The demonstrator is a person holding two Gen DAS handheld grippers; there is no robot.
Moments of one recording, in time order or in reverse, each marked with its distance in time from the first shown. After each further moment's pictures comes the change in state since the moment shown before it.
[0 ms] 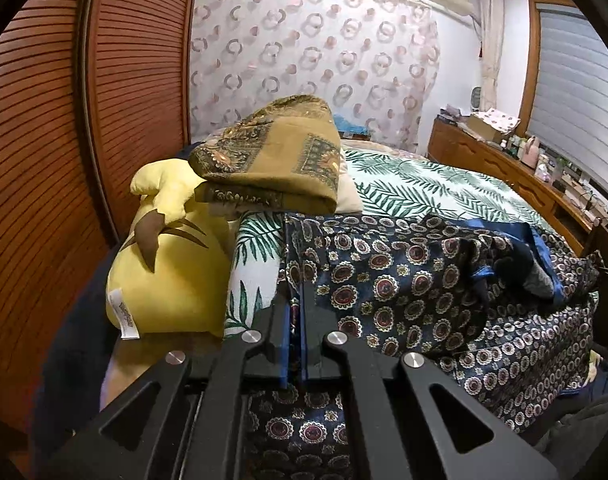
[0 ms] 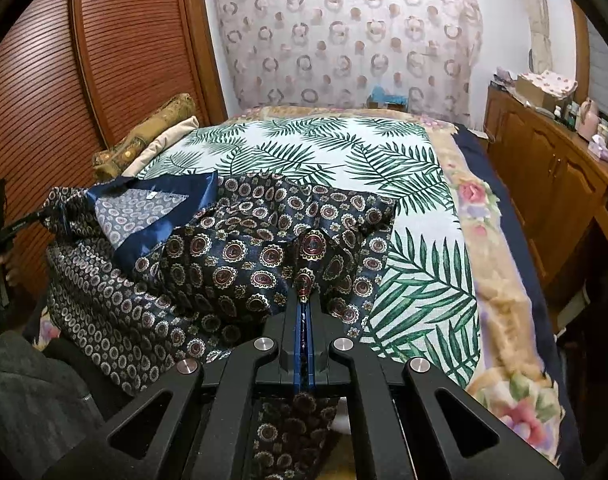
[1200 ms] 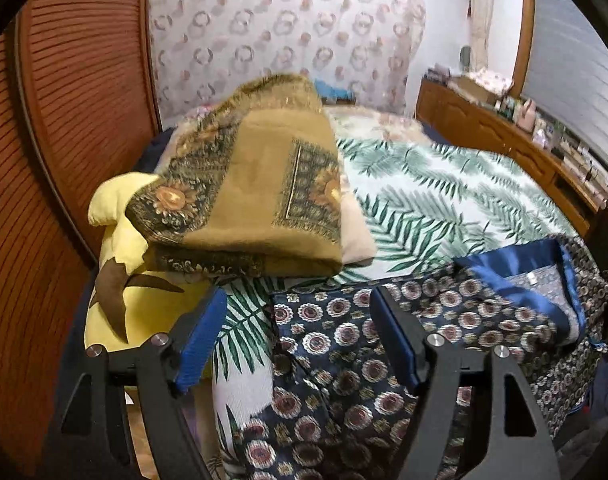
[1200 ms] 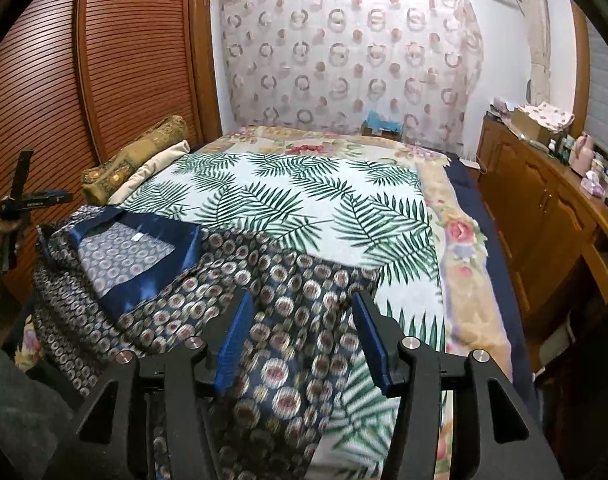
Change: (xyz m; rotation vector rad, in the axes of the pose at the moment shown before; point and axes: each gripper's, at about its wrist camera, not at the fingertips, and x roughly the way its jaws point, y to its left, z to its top) left arm 0.090 -0.007 0.078 0.093 0.175 -0.048; right arm 0.013 0.005 0.030 -0.063 -0.067 -0.051
